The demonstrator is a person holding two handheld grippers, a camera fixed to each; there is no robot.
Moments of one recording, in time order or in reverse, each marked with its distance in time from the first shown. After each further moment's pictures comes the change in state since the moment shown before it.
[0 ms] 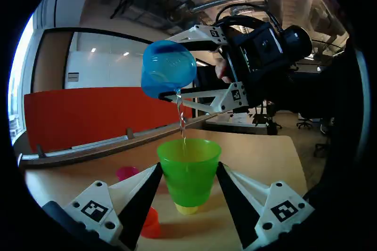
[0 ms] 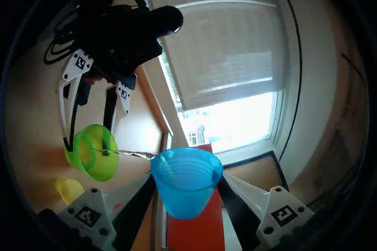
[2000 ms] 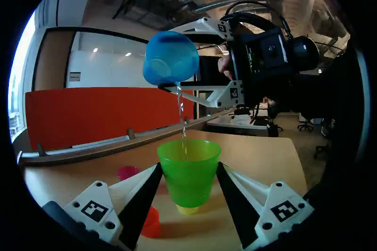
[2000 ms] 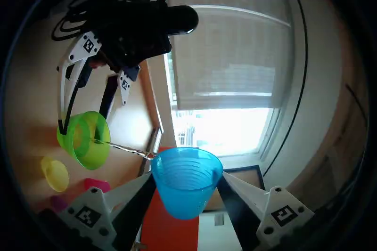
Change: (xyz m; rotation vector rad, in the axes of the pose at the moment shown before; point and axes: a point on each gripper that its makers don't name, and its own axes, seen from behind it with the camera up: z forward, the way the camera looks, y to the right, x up) left arm 0.001 -0.003 -0.001 0.009 0.011 -0.011; right arm 0.016 0.015 -0.006 -0.049 -0.005 -0.187
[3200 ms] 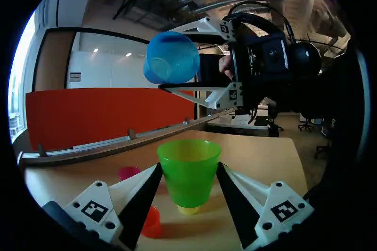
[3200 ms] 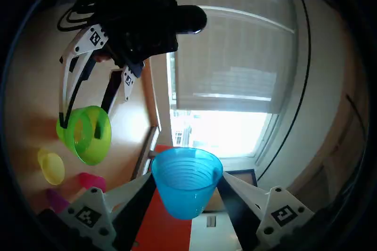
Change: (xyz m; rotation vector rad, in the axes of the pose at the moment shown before) left arm 0.001 -0.002 -0.001 0.006 0.001 0.001; right arm -0.007 0.002 0.005 -0.014 -0.006 -0.056
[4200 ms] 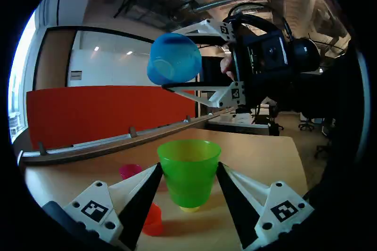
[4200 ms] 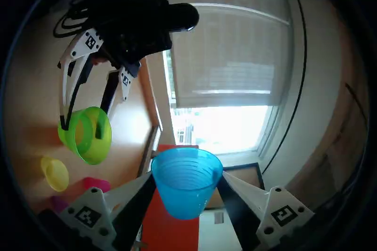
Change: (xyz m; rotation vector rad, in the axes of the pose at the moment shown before) left arm -0.005 -0.003 -0.003 0.006 -0.012 -0.003; right arm -0.002 -0.005 -0.002 0.009 -0.009 0.085
